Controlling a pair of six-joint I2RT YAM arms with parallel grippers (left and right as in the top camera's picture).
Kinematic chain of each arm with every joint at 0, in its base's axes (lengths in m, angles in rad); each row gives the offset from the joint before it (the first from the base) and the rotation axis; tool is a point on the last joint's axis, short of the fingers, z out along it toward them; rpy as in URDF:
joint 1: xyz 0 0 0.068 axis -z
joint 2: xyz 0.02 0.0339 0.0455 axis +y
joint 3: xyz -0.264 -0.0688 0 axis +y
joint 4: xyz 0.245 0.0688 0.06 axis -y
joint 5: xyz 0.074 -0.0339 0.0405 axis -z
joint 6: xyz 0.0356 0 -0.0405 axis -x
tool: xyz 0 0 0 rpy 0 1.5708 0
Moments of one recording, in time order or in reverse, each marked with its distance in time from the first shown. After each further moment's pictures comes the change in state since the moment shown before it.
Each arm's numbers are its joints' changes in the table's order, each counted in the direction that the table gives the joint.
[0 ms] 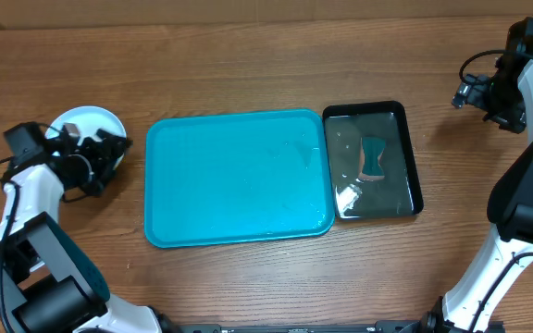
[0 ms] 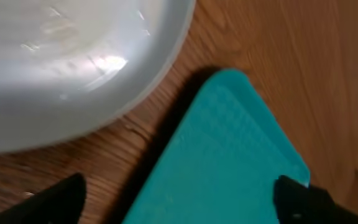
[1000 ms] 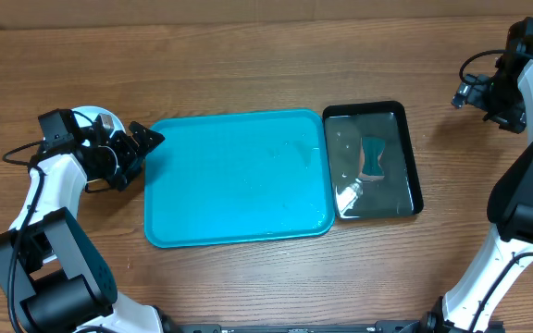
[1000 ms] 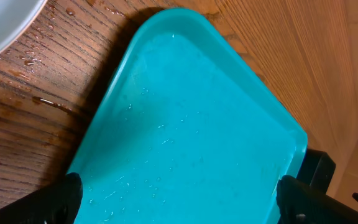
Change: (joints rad) left arm 0.129 0.000 0.000 -0.021 0.016 0.000; right arm 0.000 0.000 0.000 0.000 0.000 0.000
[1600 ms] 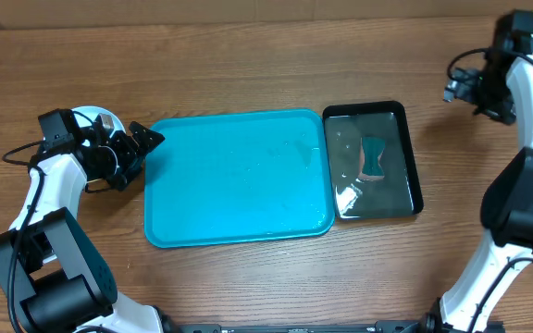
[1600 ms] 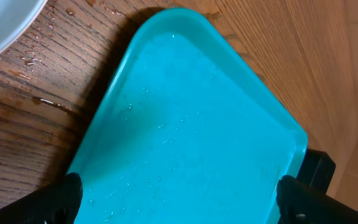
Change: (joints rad) left arm 0.000 0.000 0.000 0.000 0.000 0.000; right arm -0.077 -0.056 0.001 0.004 0.003 0.000
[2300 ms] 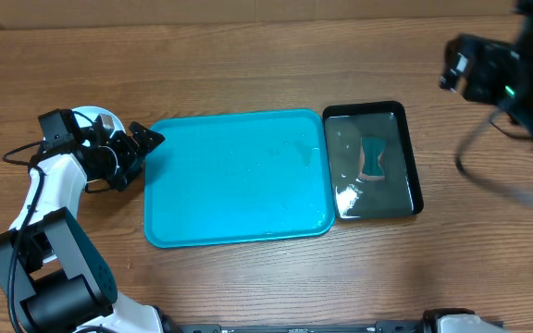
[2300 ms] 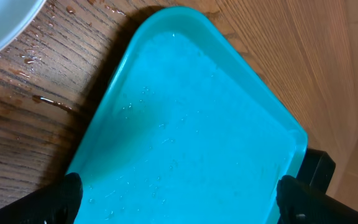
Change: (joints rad) left arm 0.000 0.000 0.000 -0.003 0.000 0.000; right arm -0.269 -0.780 0.000 0.001 -0.003 0.000
